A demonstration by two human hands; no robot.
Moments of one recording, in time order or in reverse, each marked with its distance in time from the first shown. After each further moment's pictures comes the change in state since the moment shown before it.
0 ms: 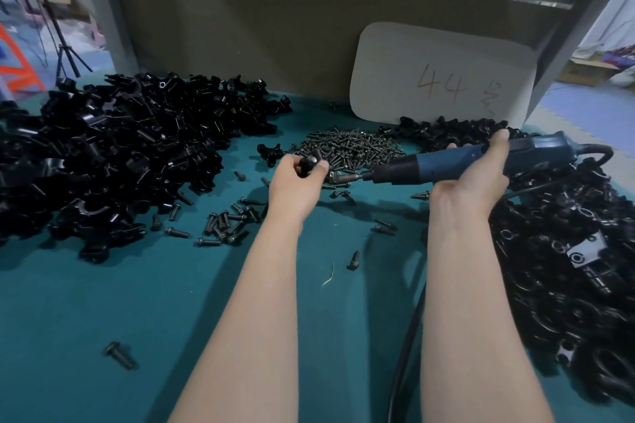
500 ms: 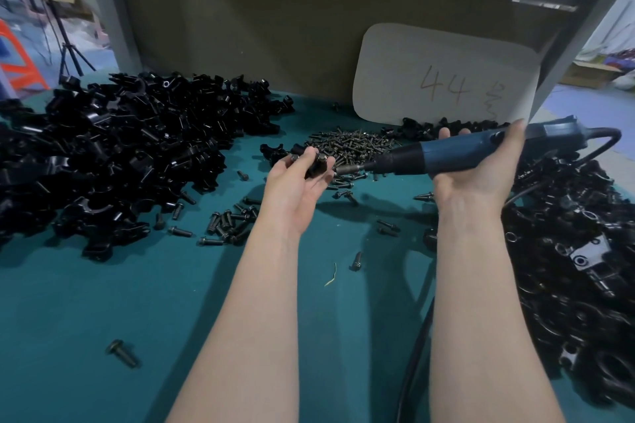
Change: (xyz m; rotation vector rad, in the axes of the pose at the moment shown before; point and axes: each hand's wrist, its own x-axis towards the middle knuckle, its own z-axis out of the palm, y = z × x) left_hand 0.002 0.003 -0.005 -0.872 -0.121 -0.154; right_hand 0.002 -0.007 0.006 0.251 -0.174 0.074
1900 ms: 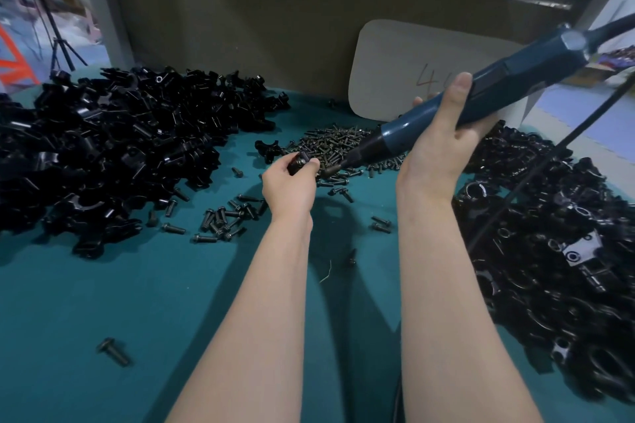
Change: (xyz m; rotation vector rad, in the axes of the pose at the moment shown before) left_hand 0.002 -0.017 0.007 0.496 0.332 0.185; right_hand -0.033 0.030 0.027 -0.323 -0.224 -0.349
